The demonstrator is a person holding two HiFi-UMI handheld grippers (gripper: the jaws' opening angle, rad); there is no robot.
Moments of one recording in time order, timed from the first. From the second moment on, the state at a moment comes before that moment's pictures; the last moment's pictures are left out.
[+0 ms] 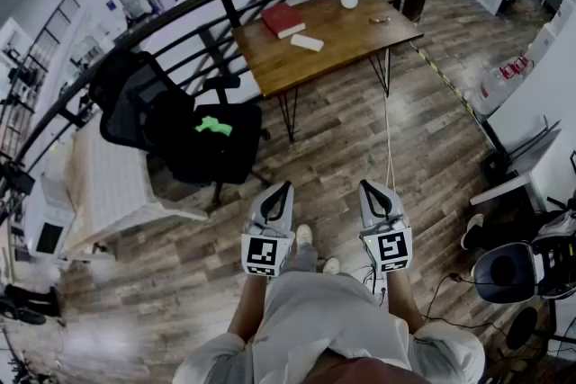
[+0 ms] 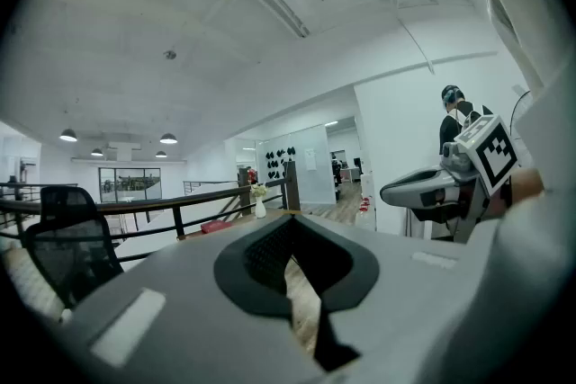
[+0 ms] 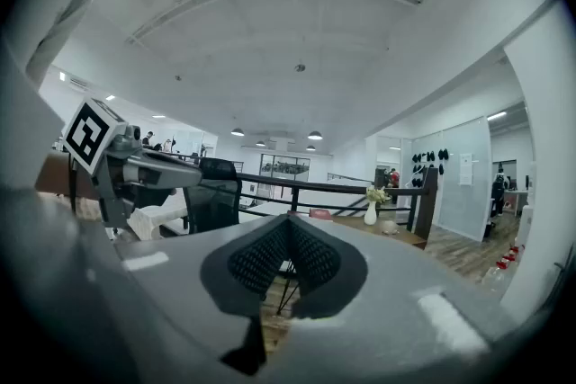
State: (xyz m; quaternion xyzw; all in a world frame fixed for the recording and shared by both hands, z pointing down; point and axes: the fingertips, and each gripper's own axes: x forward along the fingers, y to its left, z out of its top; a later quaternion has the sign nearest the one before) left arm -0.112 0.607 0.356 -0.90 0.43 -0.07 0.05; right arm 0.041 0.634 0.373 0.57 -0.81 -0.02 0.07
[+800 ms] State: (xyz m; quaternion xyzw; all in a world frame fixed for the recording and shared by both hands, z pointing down) left arm -0.102 0.494 0.364 -0.90 0.42 -0.06 0.03; right arm 0.036 0.520 0.375 0.58 -0.81 -0.02 0.07
